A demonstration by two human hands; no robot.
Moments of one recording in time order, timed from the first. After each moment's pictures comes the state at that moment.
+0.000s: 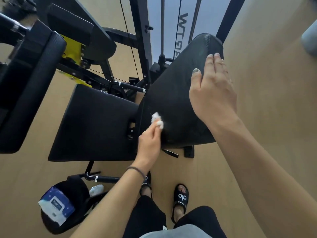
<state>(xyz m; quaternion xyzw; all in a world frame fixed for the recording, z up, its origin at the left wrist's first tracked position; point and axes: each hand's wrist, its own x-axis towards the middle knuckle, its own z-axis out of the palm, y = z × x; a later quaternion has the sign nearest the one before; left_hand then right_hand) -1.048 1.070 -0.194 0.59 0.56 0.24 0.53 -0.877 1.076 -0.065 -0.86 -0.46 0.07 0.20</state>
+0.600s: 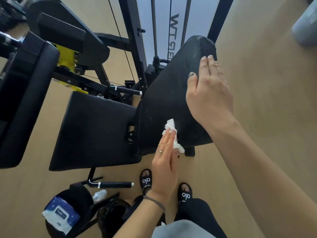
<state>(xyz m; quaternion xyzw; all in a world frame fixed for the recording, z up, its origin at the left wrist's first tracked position) -1.042 0.999 -0.199 0.71 0.42 0.36 0.43 -0.879 1.076 -0.064 -0.87 -0.45 0.06 0.19</state>
